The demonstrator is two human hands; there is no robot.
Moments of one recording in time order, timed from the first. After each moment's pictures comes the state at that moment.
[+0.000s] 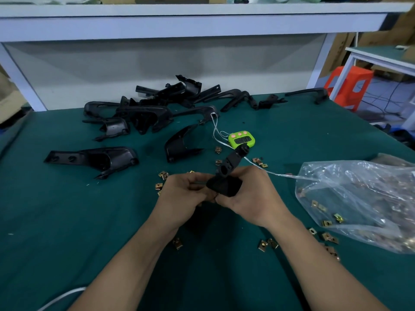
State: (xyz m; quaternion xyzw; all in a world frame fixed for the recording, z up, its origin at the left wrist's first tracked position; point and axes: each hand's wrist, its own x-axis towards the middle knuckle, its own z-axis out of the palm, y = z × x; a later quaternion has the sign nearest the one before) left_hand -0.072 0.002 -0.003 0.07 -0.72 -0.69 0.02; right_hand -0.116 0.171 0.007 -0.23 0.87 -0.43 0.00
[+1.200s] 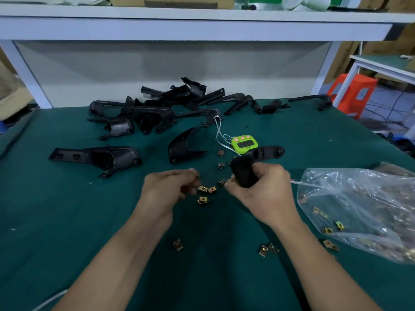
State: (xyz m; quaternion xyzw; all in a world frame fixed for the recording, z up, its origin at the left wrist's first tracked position) left_hand -0.072 -0.013 0.015 0.24 -0.64 -0.72 0.10; right_hand -0.123 0.178 0.007 -0.16 0.86 -0.45 -0.18
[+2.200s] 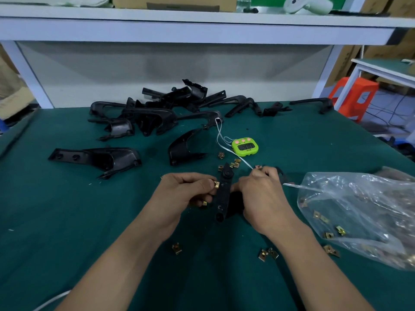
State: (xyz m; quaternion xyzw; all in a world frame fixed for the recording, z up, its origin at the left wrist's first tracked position) left_hand -0.062 -0.004 0.023 0.09 -0.65 -0.75 0.00; right_hand -0.127 0.175 0.008 -0.28 0.96 0.00 -0.11
